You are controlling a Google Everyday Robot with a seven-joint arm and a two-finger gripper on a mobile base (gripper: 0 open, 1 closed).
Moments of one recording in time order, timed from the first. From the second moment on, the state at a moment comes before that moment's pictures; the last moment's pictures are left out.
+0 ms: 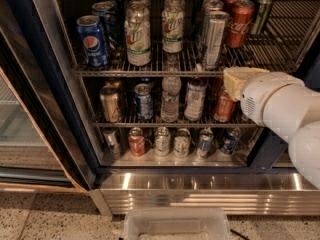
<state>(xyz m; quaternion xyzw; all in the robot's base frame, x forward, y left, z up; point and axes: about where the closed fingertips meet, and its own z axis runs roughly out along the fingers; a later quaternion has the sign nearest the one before) 0.519 -0.169 0.943 -0.14 0.78 0.04 0.61</state>
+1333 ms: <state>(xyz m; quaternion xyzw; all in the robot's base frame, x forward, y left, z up) 0.542 -0.197 0.958 -0.10 0.74 -0.01 0.67</state>
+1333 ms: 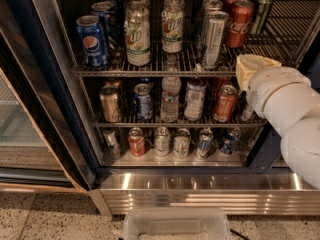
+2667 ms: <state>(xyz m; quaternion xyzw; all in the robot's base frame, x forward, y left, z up) 0.623 -0.210 1.007 -0.02 0.68 -0.07 0.73</state>
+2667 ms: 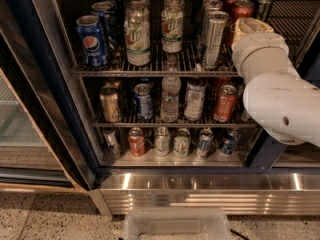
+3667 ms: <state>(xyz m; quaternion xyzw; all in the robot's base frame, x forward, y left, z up) 0.636 -0.276 1.056 0.03 0.62 -0.15 0.77</state>
